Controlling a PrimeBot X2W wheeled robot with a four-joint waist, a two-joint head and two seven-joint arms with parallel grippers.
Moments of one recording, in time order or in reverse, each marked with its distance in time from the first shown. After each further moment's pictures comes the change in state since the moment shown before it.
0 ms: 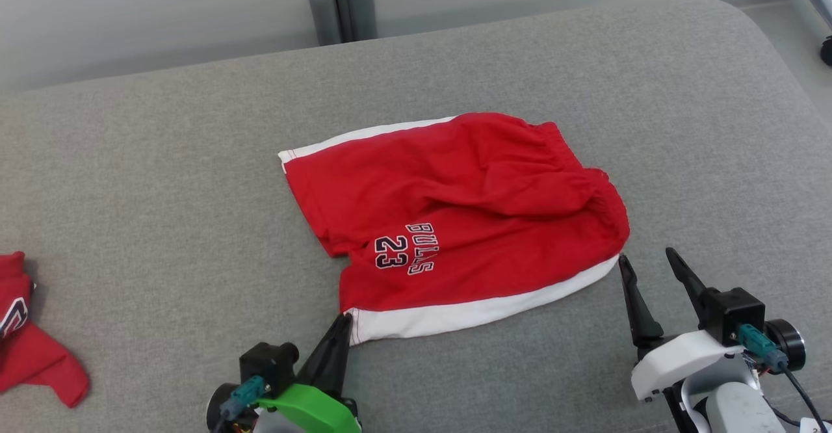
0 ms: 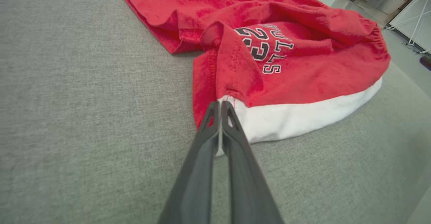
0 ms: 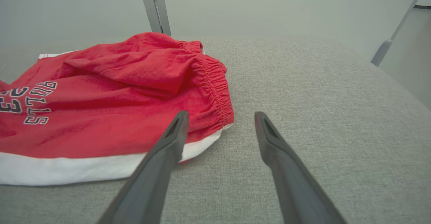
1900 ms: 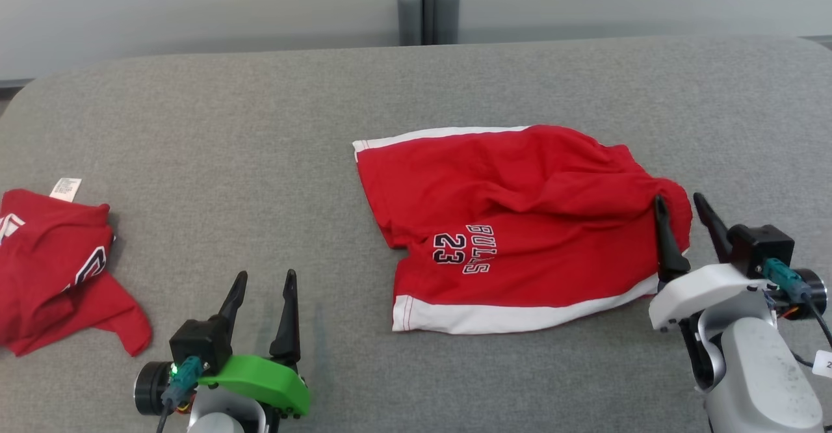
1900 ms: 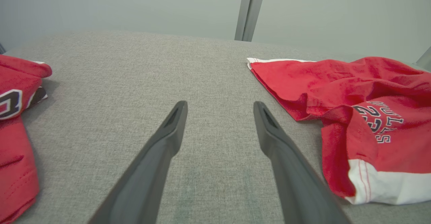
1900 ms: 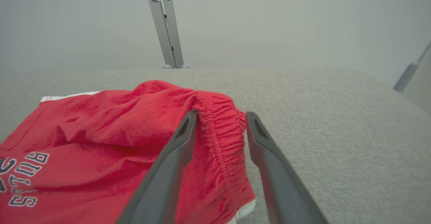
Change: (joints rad) left arm 0.001 -0.032 0.289 -0.087 0.199 0.025 0.000; right arm -0.208 0.002 -0.118 0.178 -0.005 0.000 0.000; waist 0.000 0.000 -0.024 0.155
